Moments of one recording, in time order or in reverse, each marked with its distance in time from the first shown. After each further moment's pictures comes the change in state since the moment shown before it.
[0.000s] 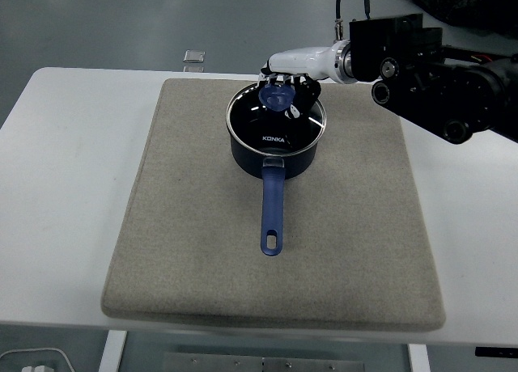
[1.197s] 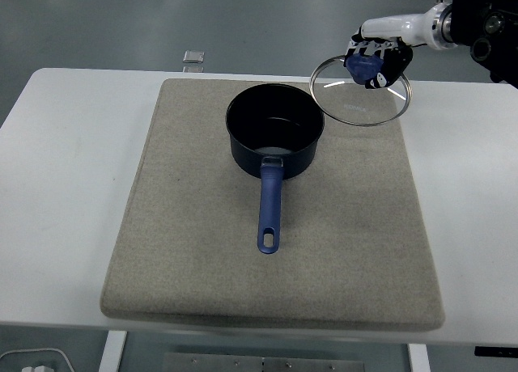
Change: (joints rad) left arm 0.000 0.000 0.000 0.000 0.000 0.000 0.000; right arm 0.026 -0.242 -0.006 -0.013 0.017 0.098 -0.001
